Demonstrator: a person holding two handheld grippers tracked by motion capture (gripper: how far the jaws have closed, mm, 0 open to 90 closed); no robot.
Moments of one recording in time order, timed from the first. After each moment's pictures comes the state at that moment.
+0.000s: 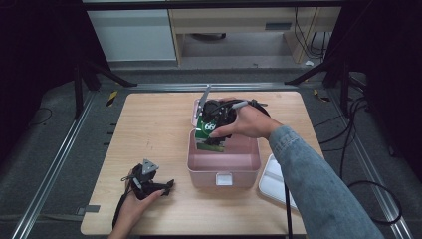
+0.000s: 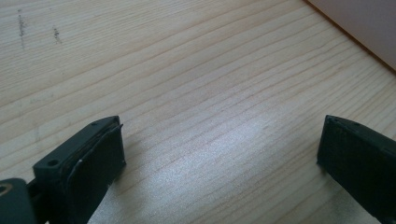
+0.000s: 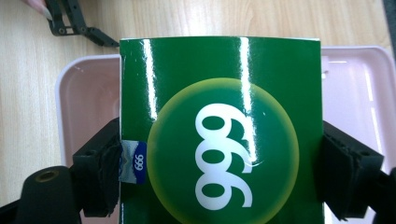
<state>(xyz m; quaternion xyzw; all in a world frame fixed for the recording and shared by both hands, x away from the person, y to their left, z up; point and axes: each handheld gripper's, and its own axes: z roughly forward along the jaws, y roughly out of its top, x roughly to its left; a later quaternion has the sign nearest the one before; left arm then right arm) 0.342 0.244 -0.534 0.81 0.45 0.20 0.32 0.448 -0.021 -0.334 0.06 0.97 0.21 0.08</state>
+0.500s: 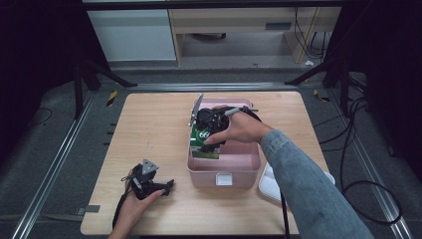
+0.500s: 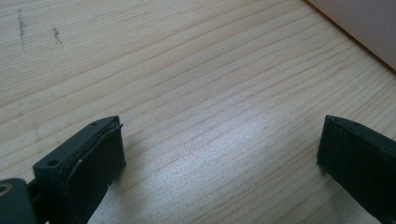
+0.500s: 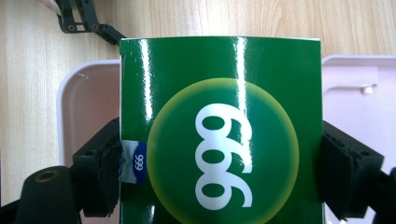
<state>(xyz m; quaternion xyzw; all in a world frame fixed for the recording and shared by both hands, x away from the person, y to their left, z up) 0.342 0.244 -0.534 0.81 0.45 0.20 0.32 0.447 -0.004 -0.356 0.04 0.98 0.20 0.06</state>
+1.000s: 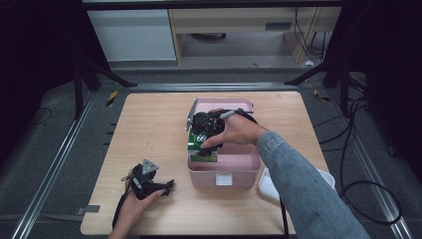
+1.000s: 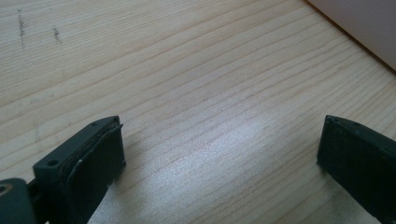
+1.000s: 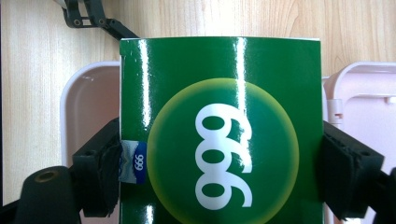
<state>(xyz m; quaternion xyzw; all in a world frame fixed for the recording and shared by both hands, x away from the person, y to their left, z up) 0.342 0.244 -0.534 0.81 0.45 0.20 0.32 0.444 0.007 -0.365 0.02 0.98 0.19 0.05</state>
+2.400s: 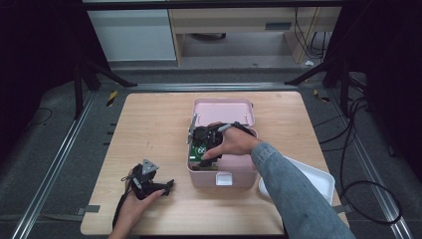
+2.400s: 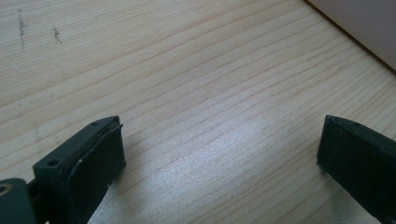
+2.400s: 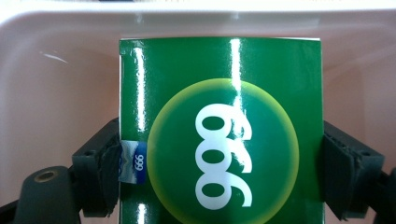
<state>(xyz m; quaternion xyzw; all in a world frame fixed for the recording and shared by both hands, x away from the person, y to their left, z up) 0.342 0.244 -0.534 0.81 0.45 0.20 0.32 0.446 0.011 -0.422 0.02 0.99 0.17 0.03</state>
